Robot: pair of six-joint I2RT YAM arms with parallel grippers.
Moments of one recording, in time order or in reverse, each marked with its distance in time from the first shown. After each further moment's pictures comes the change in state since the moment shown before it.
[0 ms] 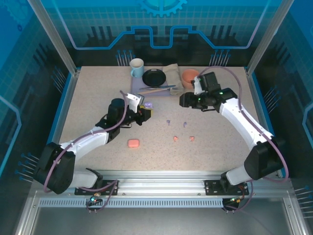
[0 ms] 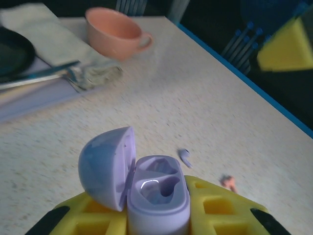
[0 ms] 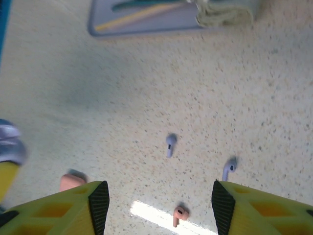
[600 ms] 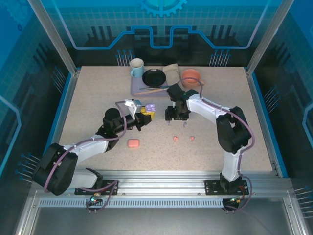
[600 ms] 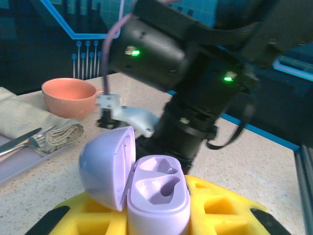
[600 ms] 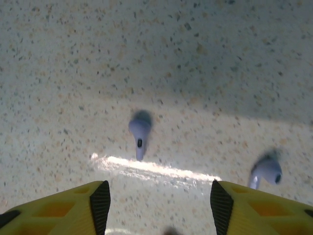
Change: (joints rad) left arm -0.009 -0.011 -0.158 0.421 0.172 0.051; right arm 0.185 0.441 0.137 -0.056 0.182 0.100
